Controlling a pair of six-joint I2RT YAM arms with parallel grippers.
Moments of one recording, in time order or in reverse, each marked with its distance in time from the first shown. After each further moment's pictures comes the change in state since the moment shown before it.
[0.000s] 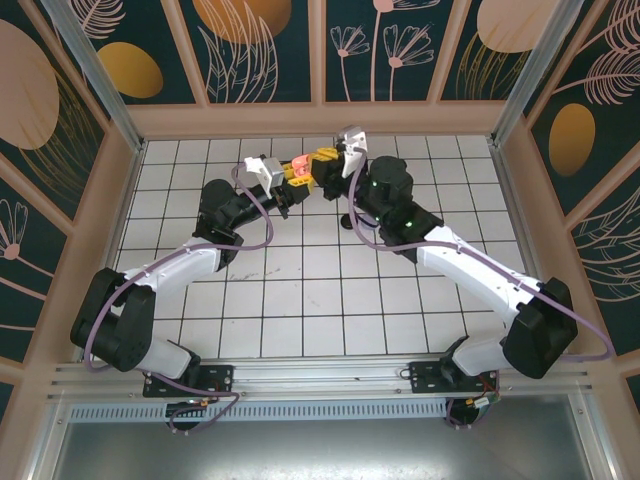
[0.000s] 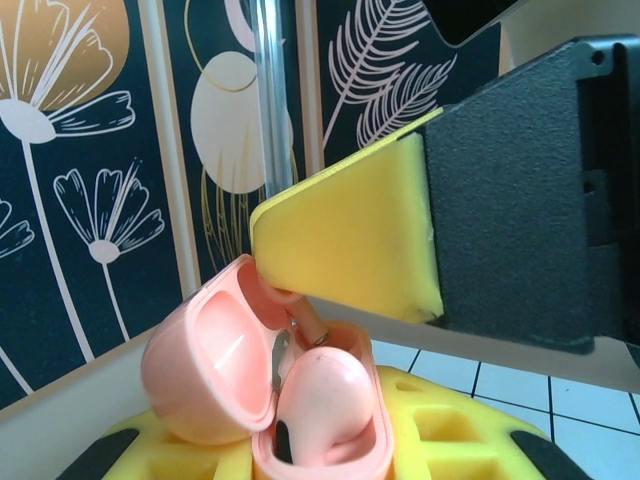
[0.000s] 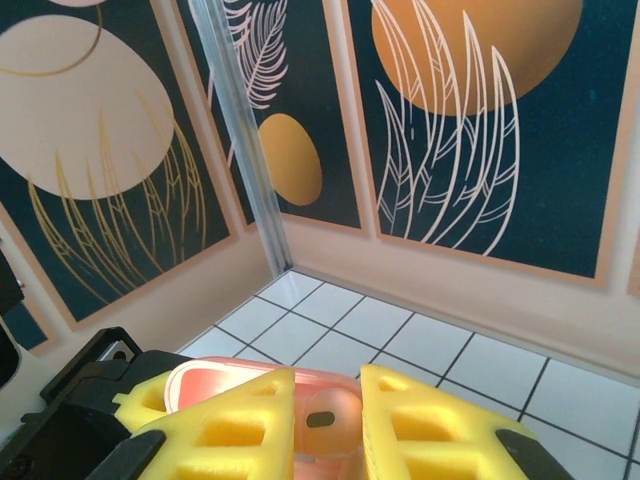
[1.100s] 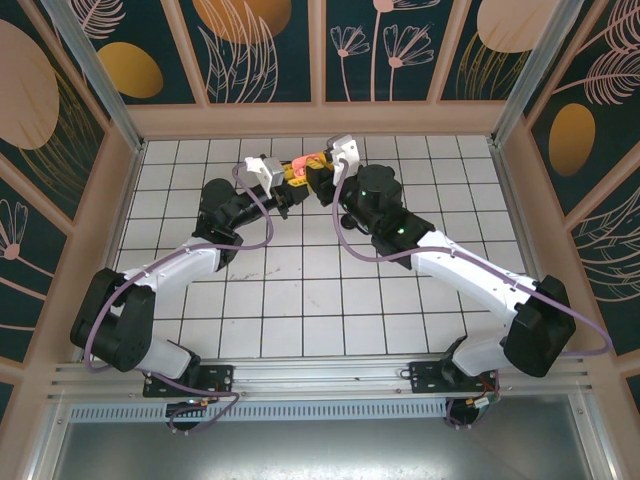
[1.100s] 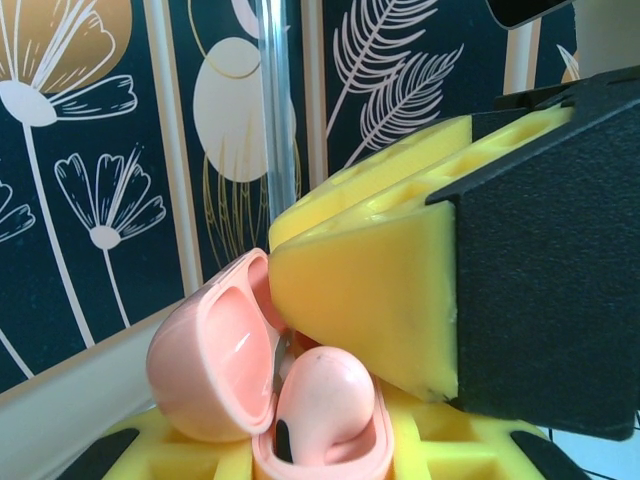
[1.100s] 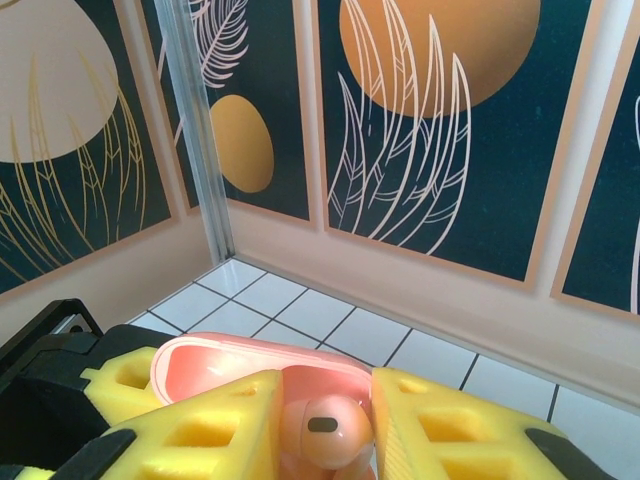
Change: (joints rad) left arm 0.002 -0.002 0.000 -0.024 -0.002 -0.002; right arm 0.066 0.004 -0.011 -0.010 0.161 -0.120
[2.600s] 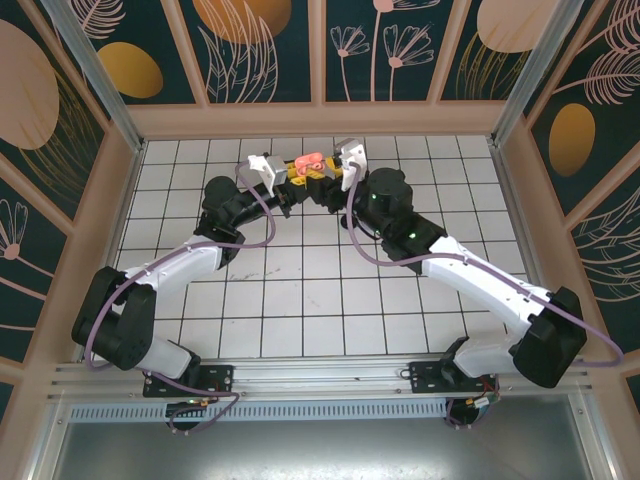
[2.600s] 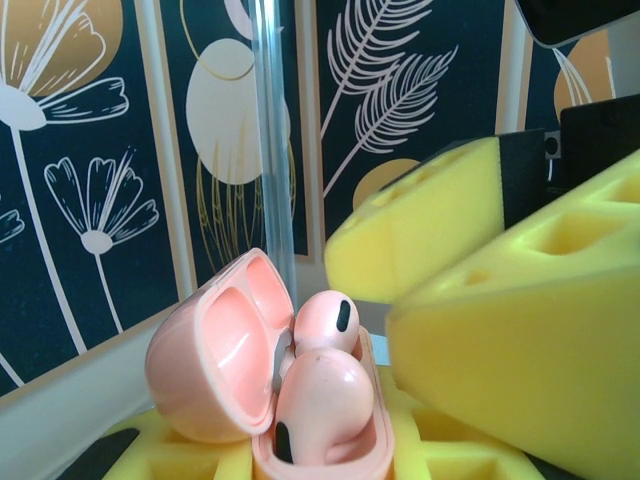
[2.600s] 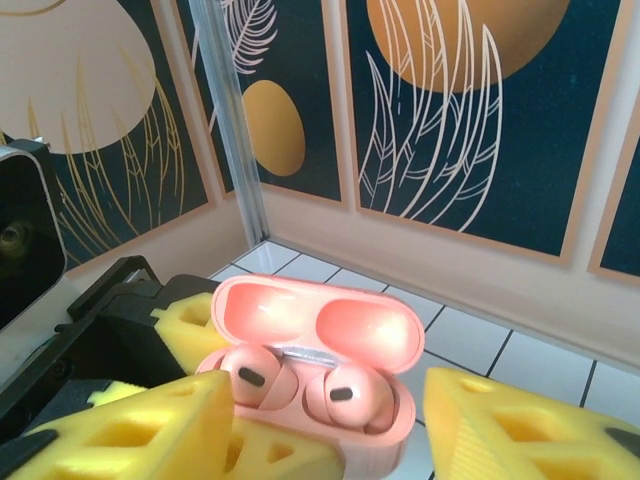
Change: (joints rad) left arm -0.008 0.012 0.027 -0.015 -0.001 0.004; right arm -0.020 -0.080 -0.039 -0.068 -0.090 0.055
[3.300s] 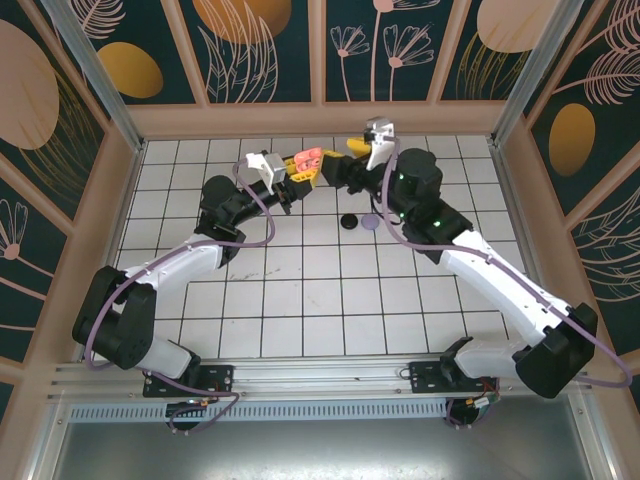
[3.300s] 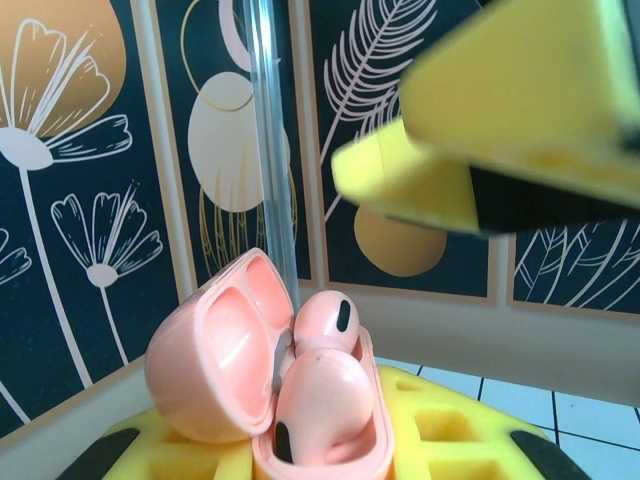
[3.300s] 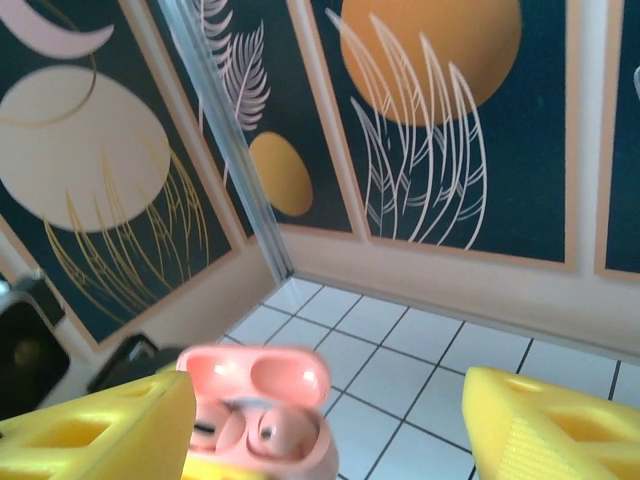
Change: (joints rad) left arm -0.002 0.006 0.008 0.048 0.000 -0.001; right arm -0.136 -0.051 0.105 -0.097 -0.136 0.174
